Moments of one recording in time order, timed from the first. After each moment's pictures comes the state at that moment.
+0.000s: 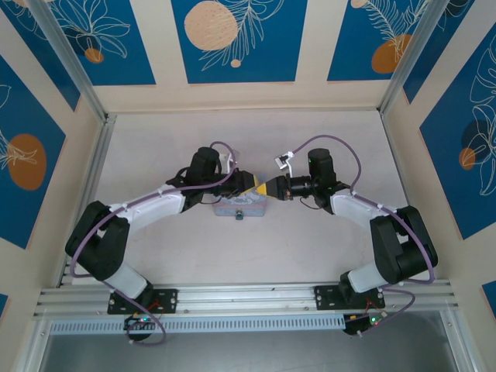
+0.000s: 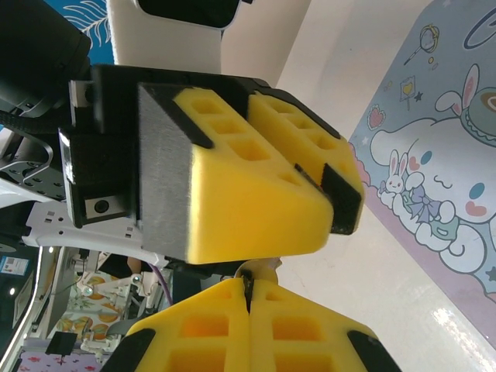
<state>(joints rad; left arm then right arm) -0.63 1.57 0.96 0.09 0.57 -0.96 0.33 1.46 0.73 0.23 -1.16 0.71</state>
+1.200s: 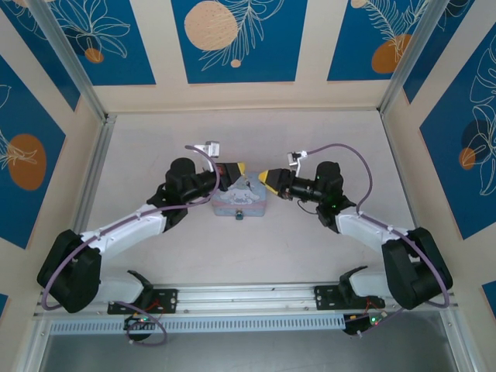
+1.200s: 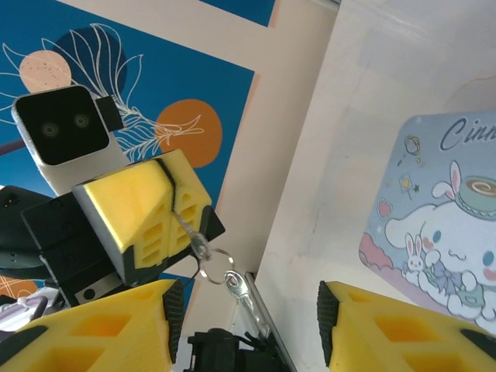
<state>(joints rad) -0.63 1.31 0.75 0.46 0.31 -0.73 0.40 1.31 0.56 0.64 -0.79 1.13</state>
